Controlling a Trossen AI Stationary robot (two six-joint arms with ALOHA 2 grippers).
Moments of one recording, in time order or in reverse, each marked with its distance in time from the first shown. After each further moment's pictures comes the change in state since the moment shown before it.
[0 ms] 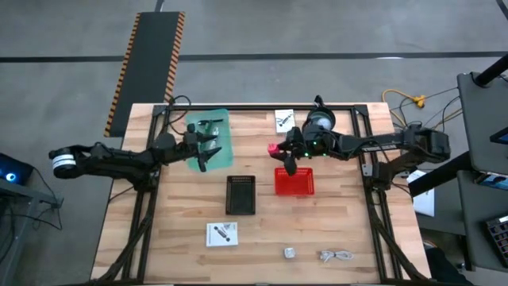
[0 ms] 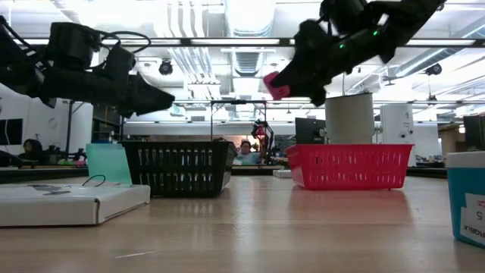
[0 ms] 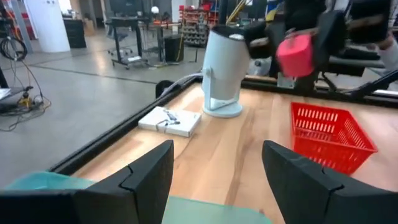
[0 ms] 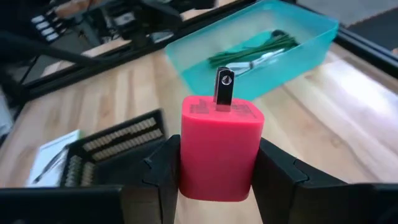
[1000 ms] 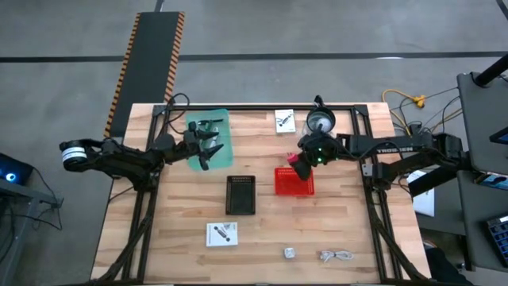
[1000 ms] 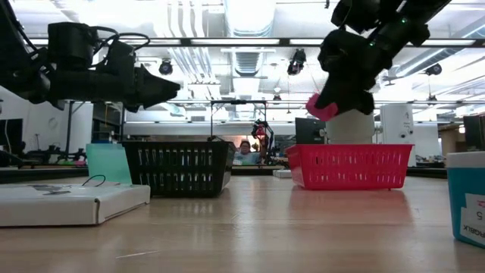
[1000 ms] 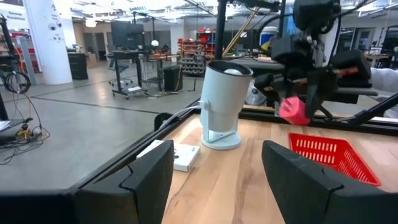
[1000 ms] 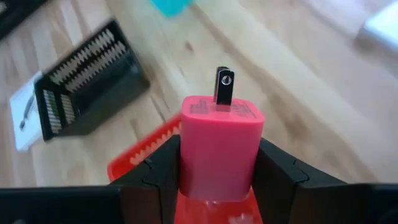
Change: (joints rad) left arm -0.008 0.144 0.001 0.279 0.004 0.006; right arm 0.049 -0.155 0.000 -0.525 0.071 0.245
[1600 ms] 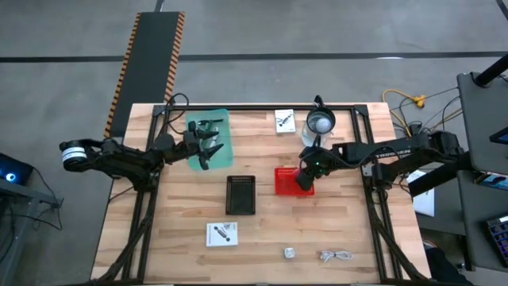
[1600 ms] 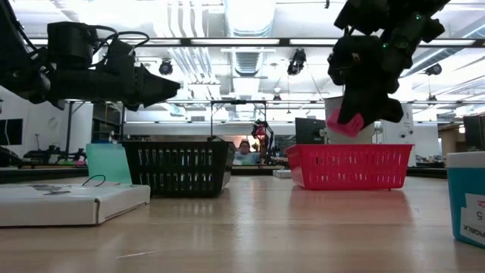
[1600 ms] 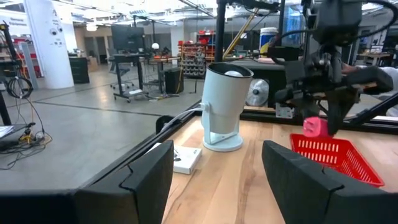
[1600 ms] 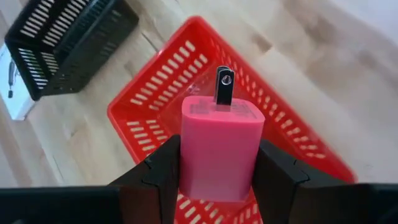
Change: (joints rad) left arm 0.000 0.000 0.000 0.008 0.000 0.018; right arm 0.129 0.043 0.000 -0.138 0.009 0.249
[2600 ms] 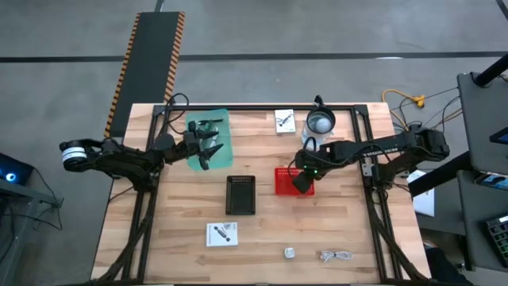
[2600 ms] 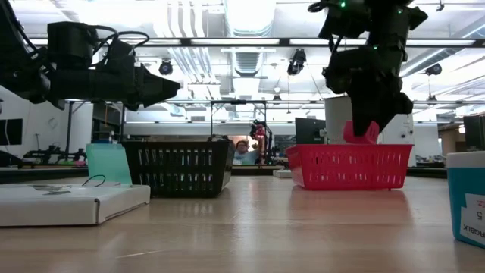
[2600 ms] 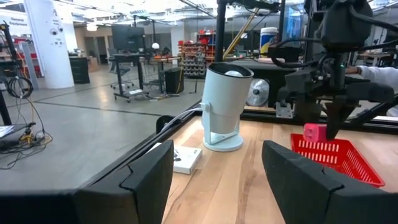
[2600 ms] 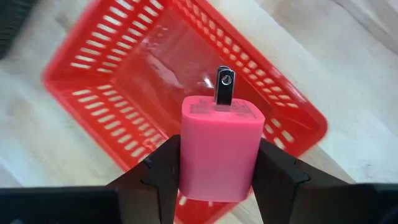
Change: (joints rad) left arm 0.000 0.000 0.000 -0.001 -0.001 0.000; right arm 0.015 0.161 0.187 -0.325 0.002 0.059
